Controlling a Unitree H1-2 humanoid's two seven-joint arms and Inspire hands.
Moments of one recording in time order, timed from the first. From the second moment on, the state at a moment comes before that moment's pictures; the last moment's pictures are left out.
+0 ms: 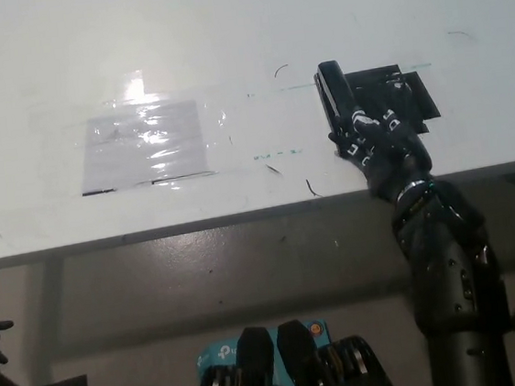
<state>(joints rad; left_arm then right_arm) -0.05 0.27 0.34 -0.01 -0.09 0.30 0.01 -0.69 0.22 -0.38 0.33 0.44 0.46 -0.29</state>
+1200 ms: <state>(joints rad) -0.06 0.26 0.35 -0.01 -0.09 0.30 0.02 -0.65 0.24 -0.33 0.26 0.55 0.47 -0.46</state>
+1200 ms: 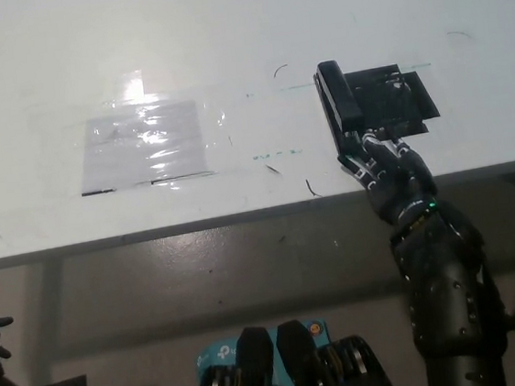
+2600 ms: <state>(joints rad) -0.03 0.25 0.35 -0.01 -0.09 0.30 0.02 -1.07 0.14 -0.35 0.67 0.49 0.38 -0.47</state>
